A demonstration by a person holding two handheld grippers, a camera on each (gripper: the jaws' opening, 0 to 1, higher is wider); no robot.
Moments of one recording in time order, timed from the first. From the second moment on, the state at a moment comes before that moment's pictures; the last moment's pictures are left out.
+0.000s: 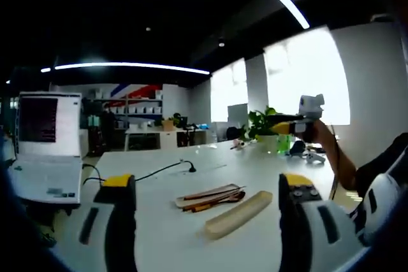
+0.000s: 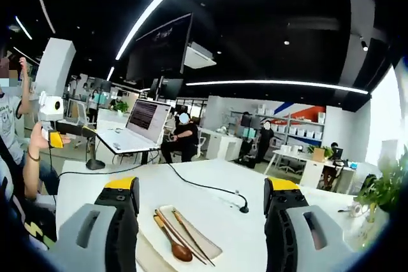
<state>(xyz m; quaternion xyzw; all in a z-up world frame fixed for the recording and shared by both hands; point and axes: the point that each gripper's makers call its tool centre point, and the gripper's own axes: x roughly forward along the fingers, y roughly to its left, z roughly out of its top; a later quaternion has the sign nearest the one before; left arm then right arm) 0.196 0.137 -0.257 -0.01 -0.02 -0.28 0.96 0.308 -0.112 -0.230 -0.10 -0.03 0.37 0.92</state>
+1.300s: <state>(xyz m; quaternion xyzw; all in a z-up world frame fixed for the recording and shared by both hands) 0.198 0.138 -0.265 -0.02 0.00 -0.28 0.96 0.413 -0.056 -0.411 -0.30 0.23 0.44 0.82</state>
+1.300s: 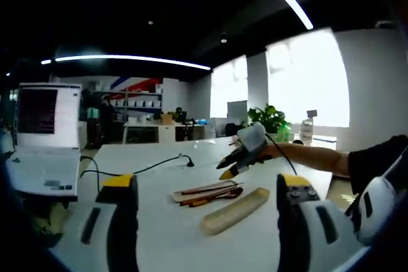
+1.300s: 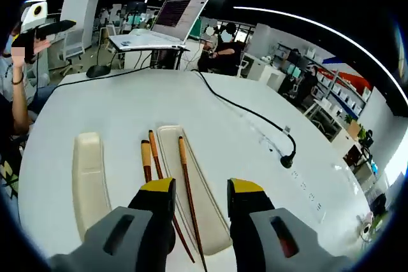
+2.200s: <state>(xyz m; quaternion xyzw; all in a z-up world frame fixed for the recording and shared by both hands) 0.196 0.130 -0.266 -0.01 0.01 -0.30 0.96 0.415 -0.038 -0.458 -0.25 0.29 0.47 0.79</state>
